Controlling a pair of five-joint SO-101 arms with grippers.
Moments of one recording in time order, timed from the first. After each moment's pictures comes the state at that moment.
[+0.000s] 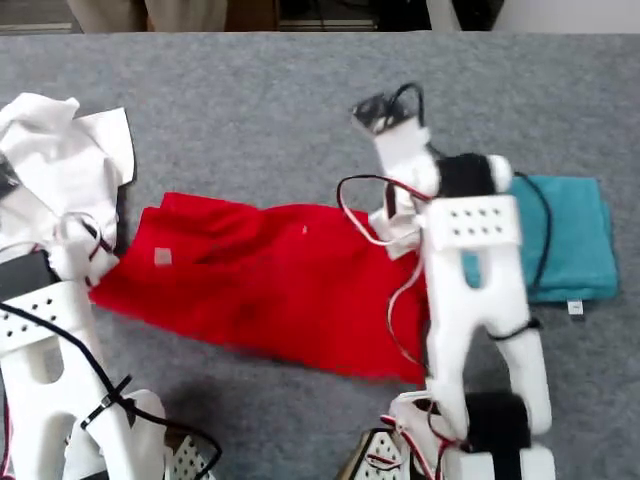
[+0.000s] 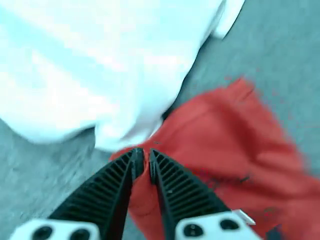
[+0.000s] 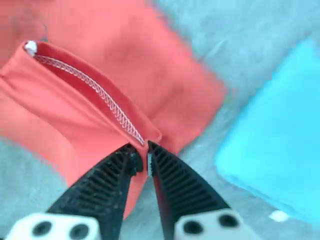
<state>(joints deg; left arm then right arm) -25.4 -42.7 39.6 67.6 10.8 -8.4 -18.3 8.0 92.6 16.5</state>
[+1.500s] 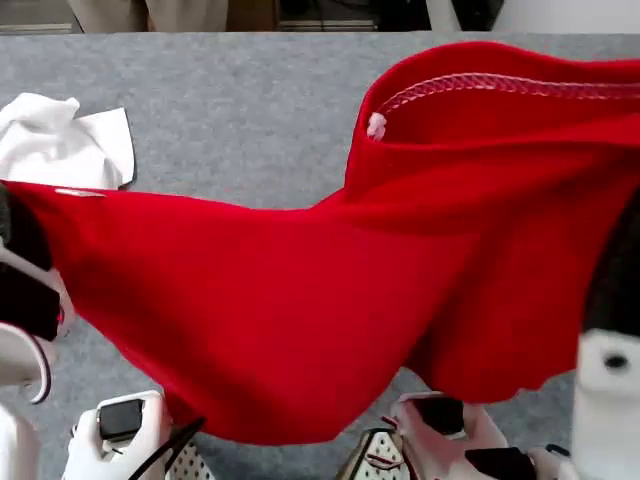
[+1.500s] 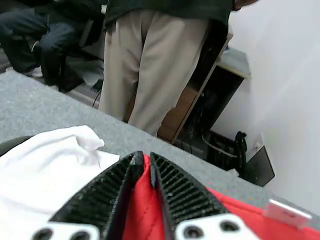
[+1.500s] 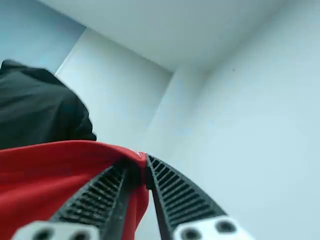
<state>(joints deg) -16.7 -43.9 -37.1 100.2 10.3 -6.2 -31.6 -68.0 70.7 20.4</state>
